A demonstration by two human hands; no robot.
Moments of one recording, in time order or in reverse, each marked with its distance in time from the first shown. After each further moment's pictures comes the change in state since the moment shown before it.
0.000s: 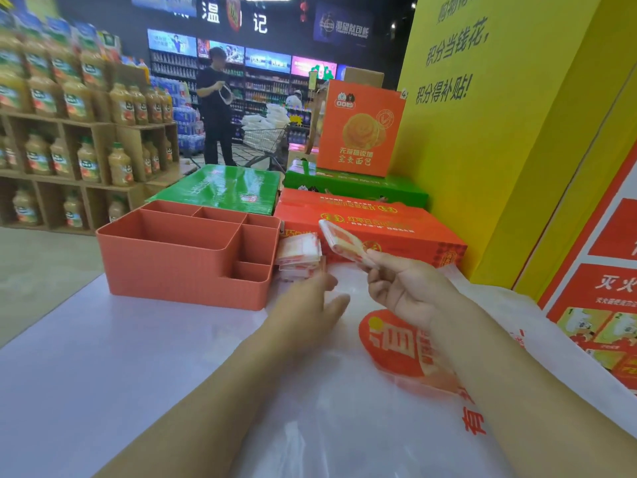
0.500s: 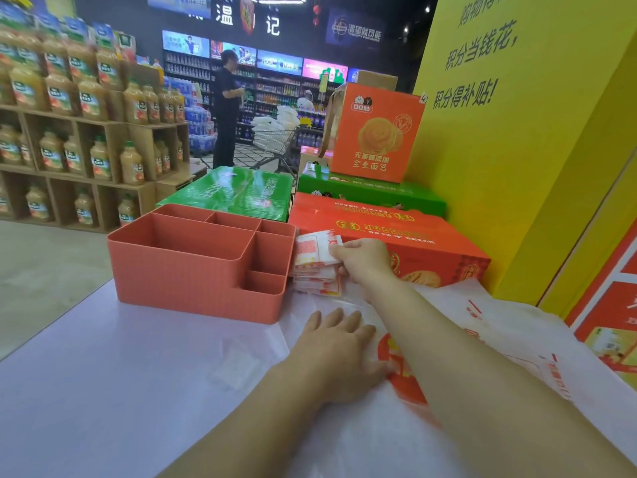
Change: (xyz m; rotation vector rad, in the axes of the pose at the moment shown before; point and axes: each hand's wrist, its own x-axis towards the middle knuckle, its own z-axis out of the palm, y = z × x) left_hand -0.002 -0.010 0.031 0.475 -0.236 0.211; right_hand 0.099 0.021 0.070 -0.723 0.304 -0.281
